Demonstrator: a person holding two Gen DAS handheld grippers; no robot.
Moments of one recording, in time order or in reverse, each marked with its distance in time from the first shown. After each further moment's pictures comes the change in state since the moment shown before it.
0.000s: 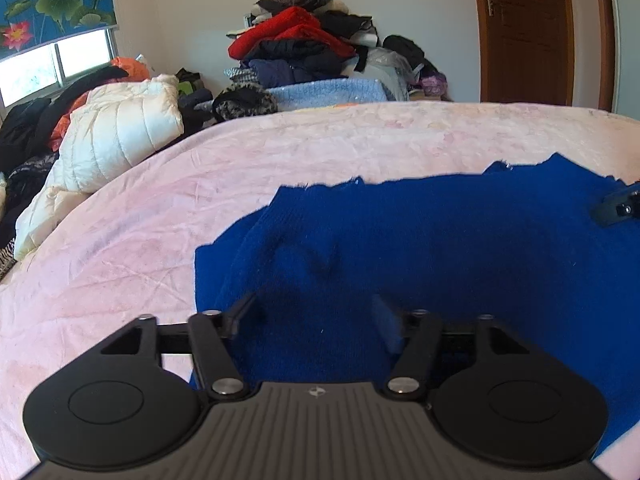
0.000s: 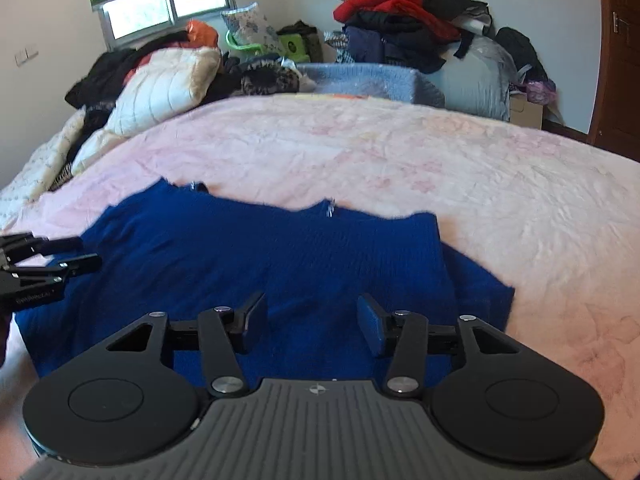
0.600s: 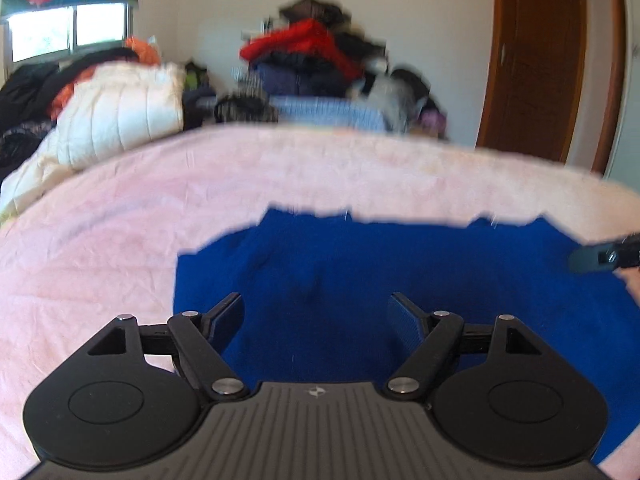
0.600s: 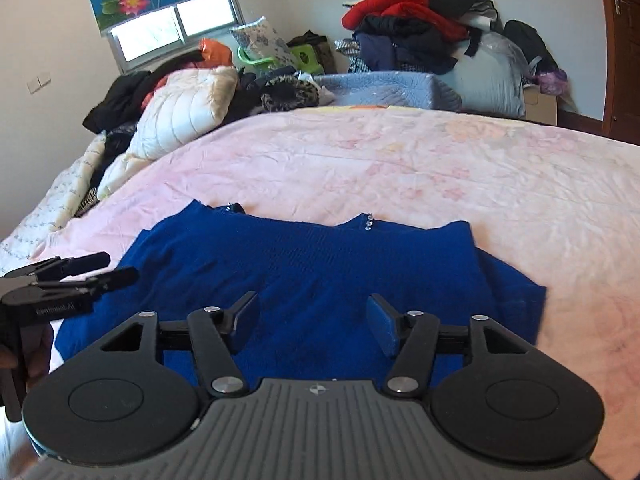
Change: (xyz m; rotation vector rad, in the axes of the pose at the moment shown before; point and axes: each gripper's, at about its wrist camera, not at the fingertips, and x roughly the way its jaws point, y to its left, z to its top) left arm 0.000 0.006 0.011 -0.154 -0.008 -0.075; right arm -0.014 0.021 0.024 0.048 -0.042 0.109
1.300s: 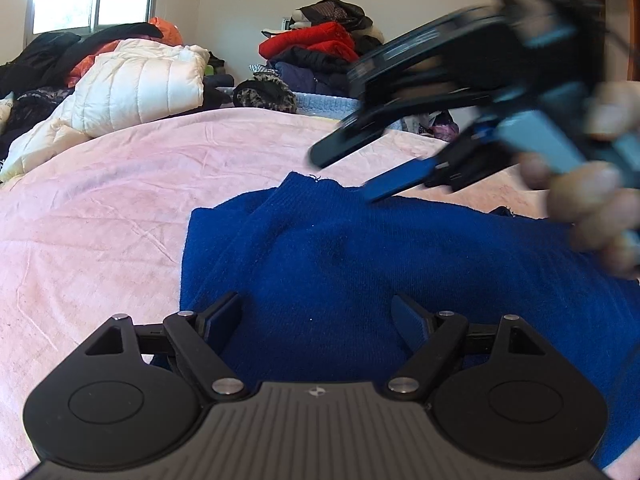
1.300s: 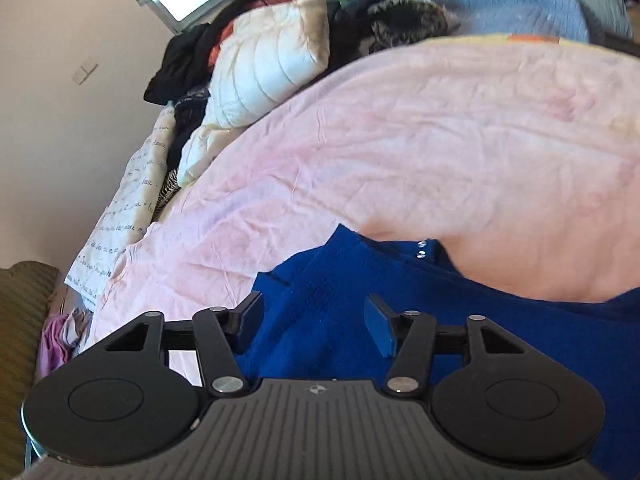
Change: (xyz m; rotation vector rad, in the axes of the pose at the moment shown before) left arm -0.005 0.019 -0.031 -0.101 -0.082 -0.024; right arm 0.166 0.110 0.103 0.152 0.249 0.296
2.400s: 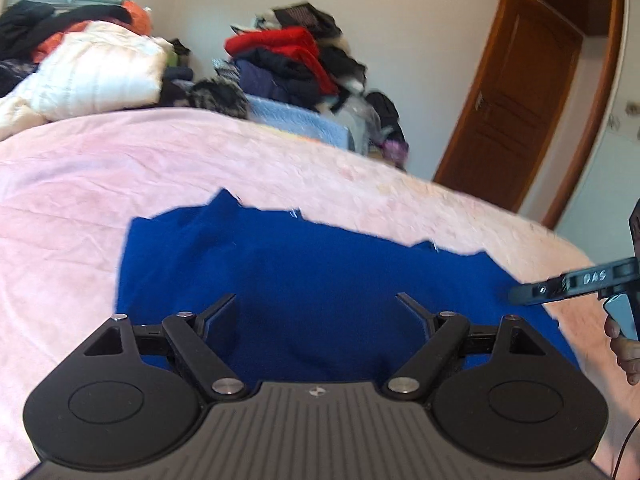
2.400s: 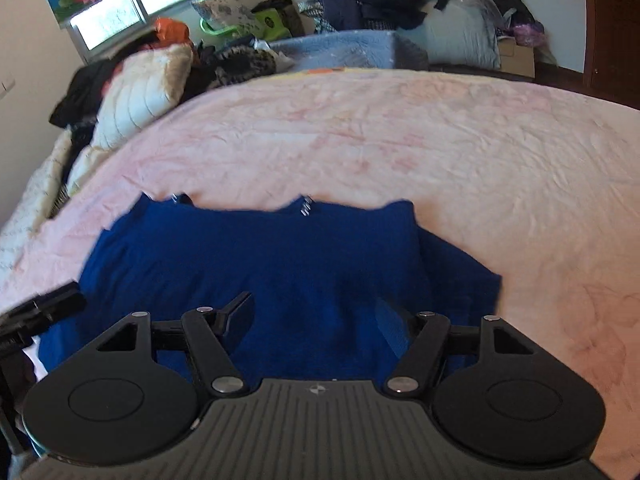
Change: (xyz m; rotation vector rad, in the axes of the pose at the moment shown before) left arm -0.015 -0.016 0.017 -0.075 0.038 -0.187; right arm -0.172 -0.130 -0.120 -0.059 -0.118 -0.427
